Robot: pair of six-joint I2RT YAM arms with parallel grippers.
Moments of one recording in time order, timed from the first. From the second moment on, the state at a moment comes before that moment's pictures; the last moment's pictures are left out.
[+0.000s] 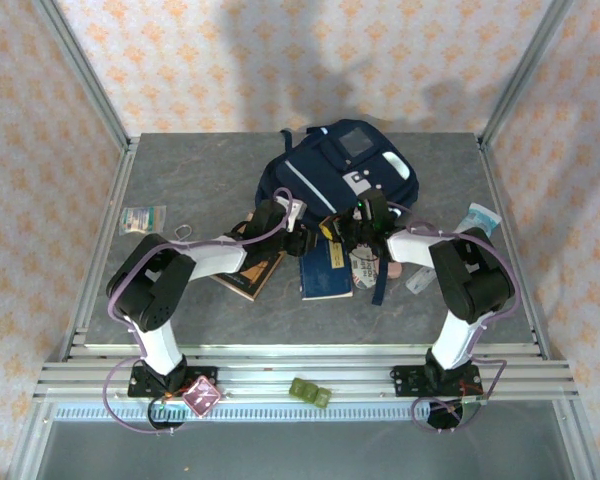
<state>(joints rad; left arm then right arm) -0.56 1.78 0.92 0.21 0.21 -0.34 0.41 1.76 0.87 0.25 -0.48 1.41</state>
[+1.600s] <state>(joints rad) -0.52 1.58 0.96 -0.04 -0.15 -0.28 0.34 1.62 0.96 0.07 -0.44 1.25</state>
